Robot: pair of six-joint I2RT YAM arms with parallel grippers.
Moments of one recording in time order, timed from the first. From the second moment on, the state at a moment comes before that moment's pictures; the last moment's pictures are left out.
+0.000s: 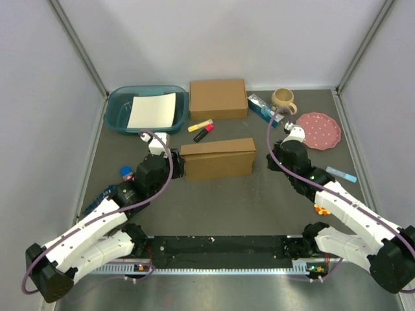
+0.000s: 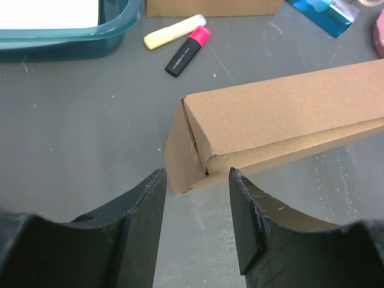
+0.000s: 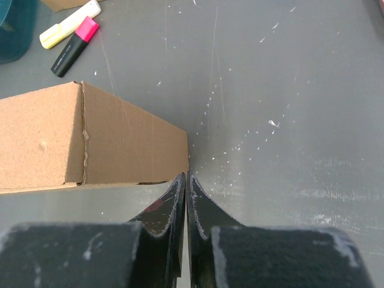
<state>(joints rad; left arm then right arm) -0.73 0.81 0.67 -0.25 -0.42 -0.41 0.55 0.98 0.68 -0.23 0.29 0.53</state>
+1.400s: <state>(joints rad) -0.39 0.95 0.34 0.63 0.20 -0.75 0.55 0.85 0.70 -0.20 0.16 0.49</state>
